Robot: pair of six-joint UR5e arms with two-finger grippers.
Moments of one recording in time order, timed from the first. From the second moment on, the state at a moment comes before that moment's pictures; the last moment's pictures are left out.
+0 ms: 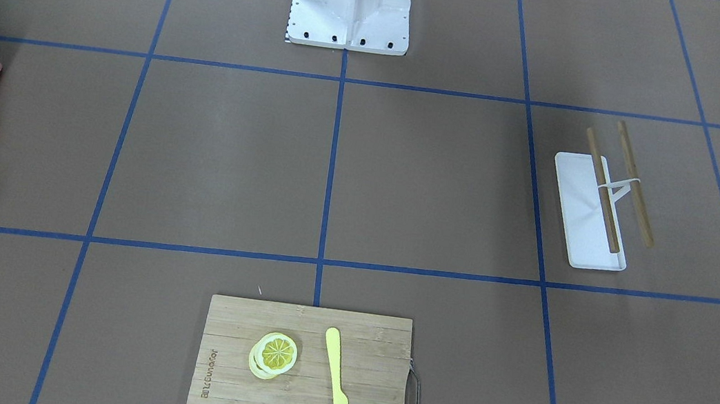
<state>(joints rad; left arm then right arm) -1.42 -1.46 -1.73 -1.87 -2.13 -0.18 1.53 -1.60 1.72 -1.70 2.26 -0.21</state>
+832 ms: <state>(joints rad) -1.54 -1.47 -1.68 -1.70 -2.32 -0.12 1.57 -1.59 1.66 -1.69 2.45 -0.10</state>
